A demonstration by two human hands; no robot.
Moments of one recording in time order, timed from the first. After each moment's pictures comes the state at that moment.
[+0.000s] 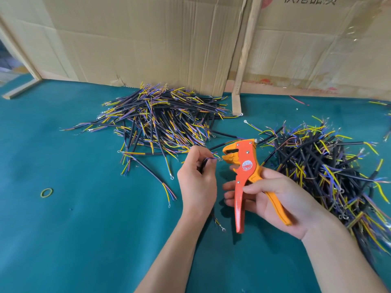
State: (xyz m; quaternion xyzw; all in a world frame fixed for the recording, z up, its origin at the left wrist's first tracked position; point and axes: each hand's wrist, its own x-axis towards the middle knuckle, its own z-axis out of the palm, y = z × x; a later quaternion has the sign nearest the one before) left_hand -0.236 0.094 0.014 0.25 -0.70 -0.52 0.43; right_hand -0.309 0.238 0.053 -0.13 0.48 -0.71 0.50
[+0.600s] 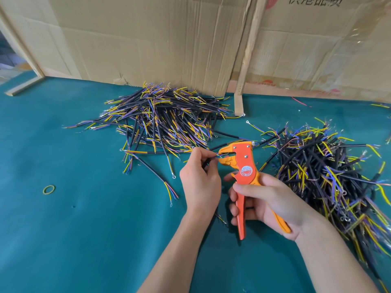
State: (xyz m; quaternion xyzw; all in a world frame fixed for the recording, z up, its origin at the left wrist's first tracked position) left_hand -0.241 0.095 0.011 0.29 -0.70 -0.49 0.43; right_hand -0.299 0.230 0.050 -0.15 0.56 -0.65 0.49
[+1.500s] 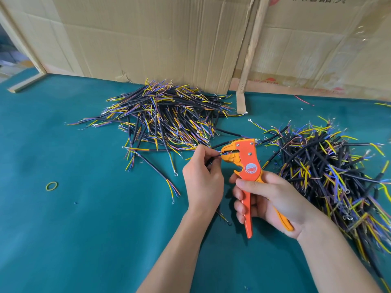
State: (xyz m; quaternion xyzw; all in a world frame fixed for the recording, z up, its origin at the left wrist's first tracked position) left_hand -0.238 0.095 0.013 0.28 -0.71 -0.49 0.42; right_hand -0.302 0.231 0.045 -0.17 0.54 -0.66 0.49
